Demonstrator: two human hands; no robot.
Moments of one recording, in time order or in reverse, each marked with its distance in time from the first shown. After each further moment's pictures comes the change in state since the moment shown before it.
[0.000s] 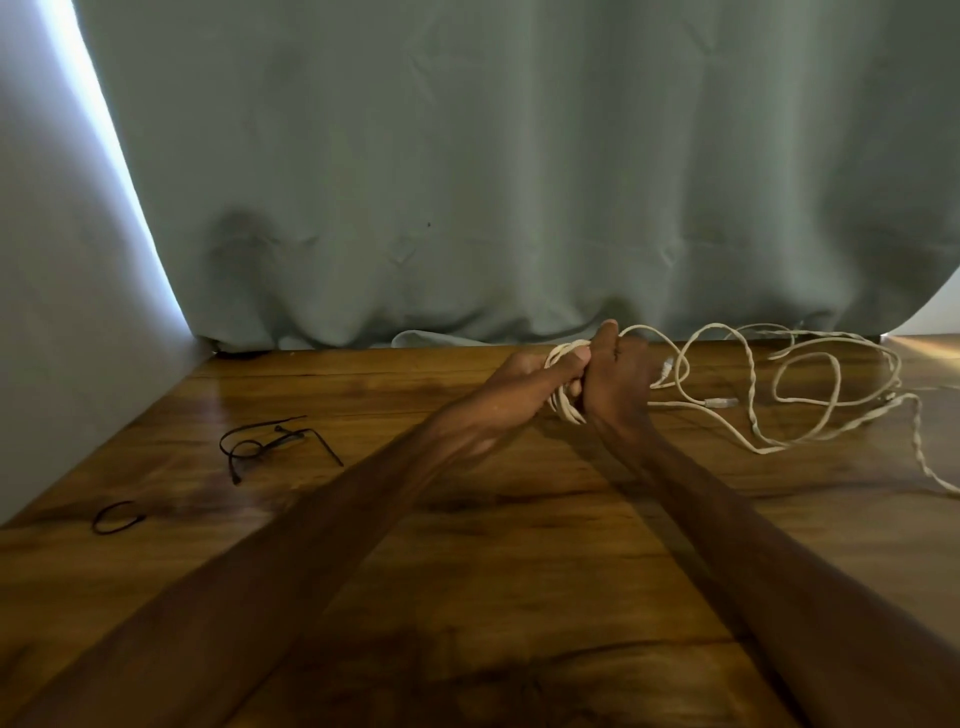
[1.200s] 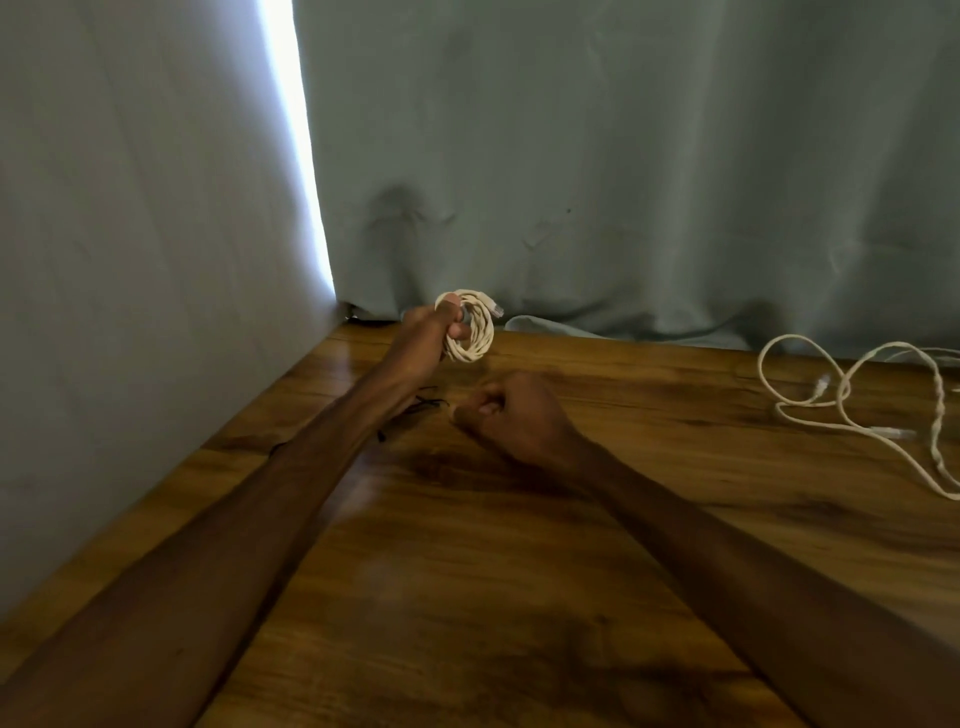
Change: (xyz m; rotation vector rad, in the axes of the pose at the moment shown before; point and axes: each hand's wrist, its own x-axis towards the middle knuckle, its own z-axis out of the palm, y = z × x) left_hand -0.072 -0.022 -0.205 0.069 0.653 -0.021; right_hand -0.118 -0.079 0.126 -0.077 -0.965 -0.240
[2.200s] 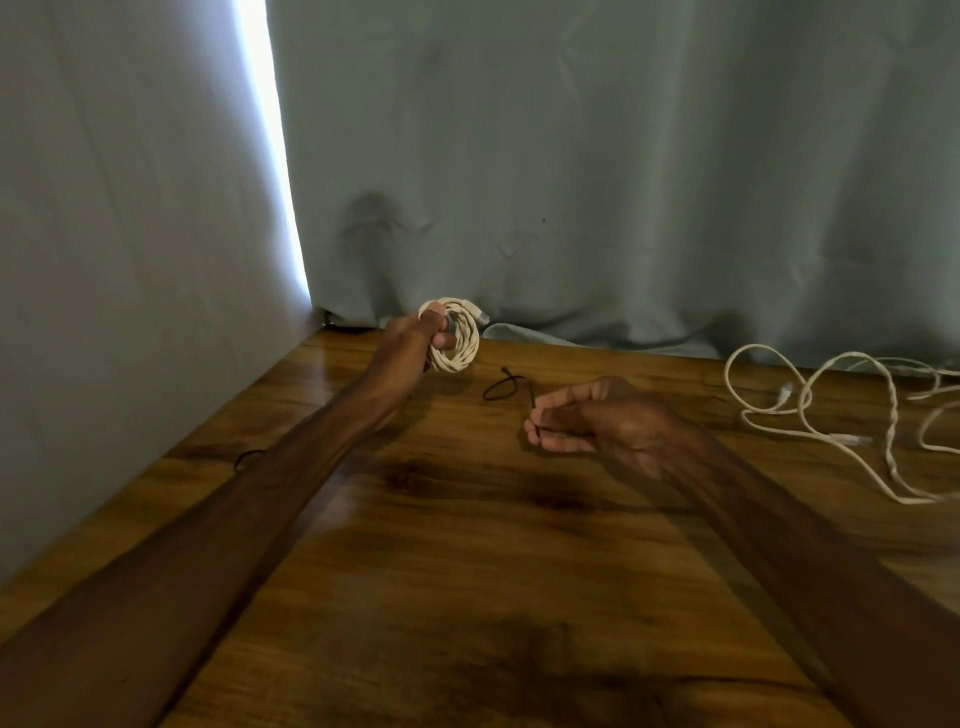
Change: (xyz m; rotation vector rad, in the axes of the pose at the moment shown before) left_hand -0.012 0.004 0.011 -0.037 -0.042 0.053; right_hand -0.040 0.038 -0.096 0.873 -0.132 0.488
